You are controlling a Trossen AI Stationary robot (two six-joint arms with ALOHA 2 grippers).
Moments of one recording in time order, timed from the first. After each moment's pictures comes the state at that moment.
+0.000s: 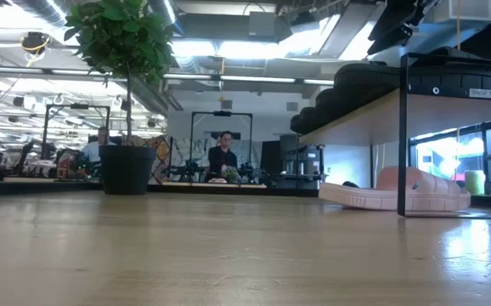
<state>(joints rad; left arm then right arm) -0.83 1.86 1.26 -1.37 0.21 -1.77 -0.64 1.00 1.27 -1.01 -0.22 -0.17</state>
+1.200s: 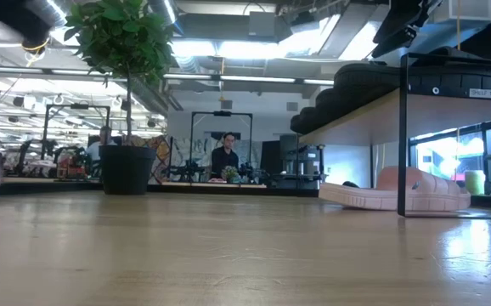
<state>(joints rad) -0.72 1.86 1.33 -1.51 -0.01 -1.60 -0.64 1.00 1.27 -1.06 -0.22 -0.17</state>
